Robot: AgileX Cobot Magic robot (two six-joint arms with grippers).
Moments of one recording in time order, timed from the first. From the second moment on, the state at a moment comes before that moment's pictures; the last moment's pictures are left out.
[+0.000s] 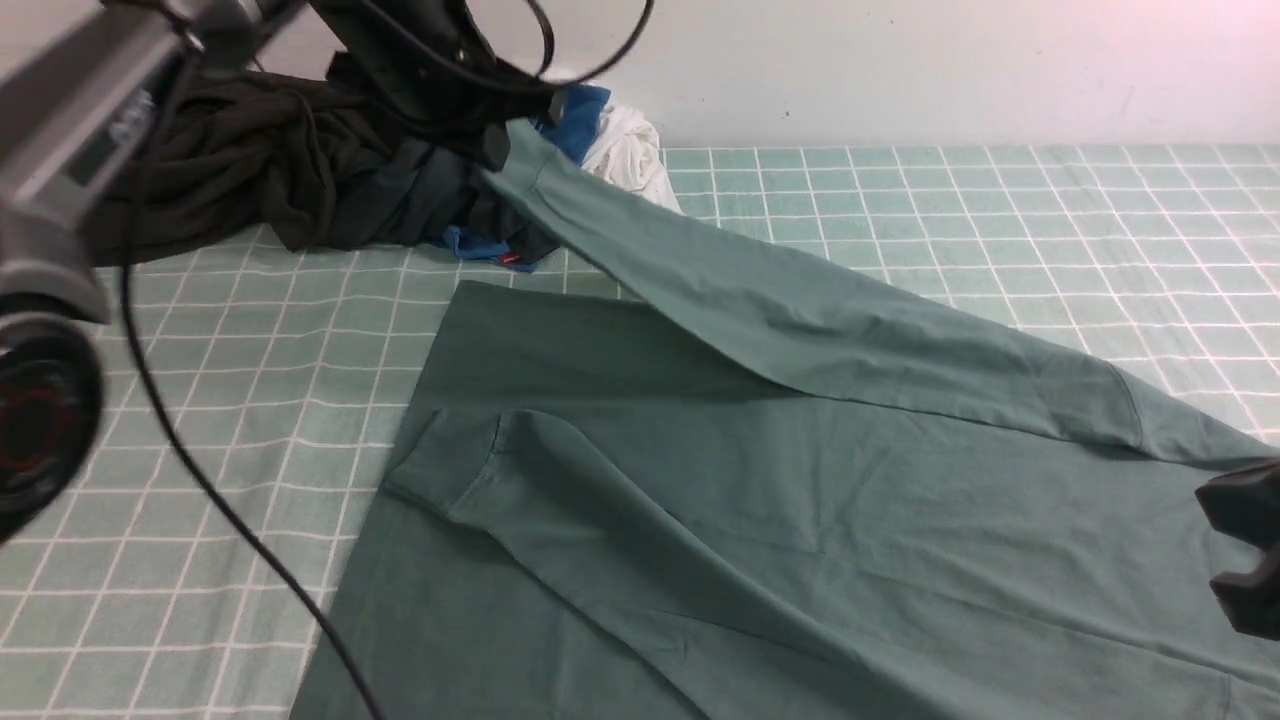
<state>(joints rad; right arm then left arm) 0.30 0.92 -0.78 -0.05 0.88 -0.14 -0.25 2.10 -2.21 -0.12 1.15 0.08</state>
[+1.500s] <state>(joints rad) 0.56 0.81 -0.78 0.08 1.15 -0.23 -0.69 1.34 -0.51 0.12 0.74 0.44</state>
